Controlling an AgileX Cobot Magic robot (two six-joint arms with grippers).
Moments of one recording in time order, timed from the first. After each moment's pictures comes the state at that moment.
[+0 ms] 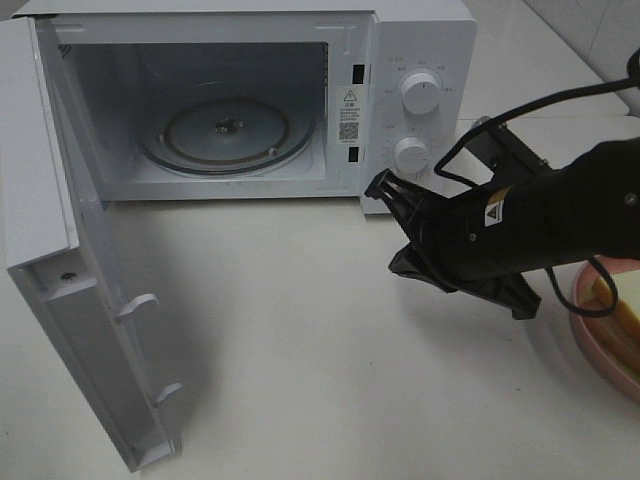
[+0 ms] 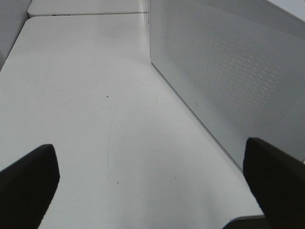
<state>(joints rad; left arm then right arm) 0.00 0.00 -0.49 -0.09 1.04 0.08 0.57 1.58 -0.66 0.13 -0.03 0.92</state>
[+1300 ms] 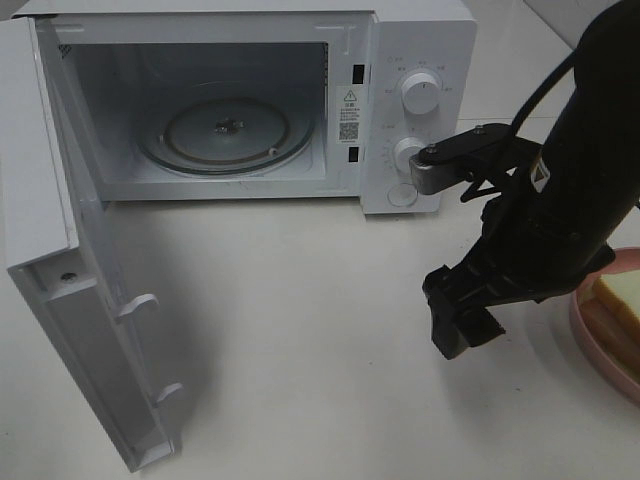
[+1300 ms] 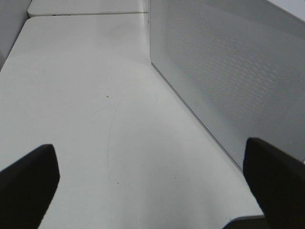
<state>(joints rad) 0.00 0.00 -0.49 -0.09 1.04 0.08 0.56 1.51 -0.88 -0.03 0.80 0.05</state>
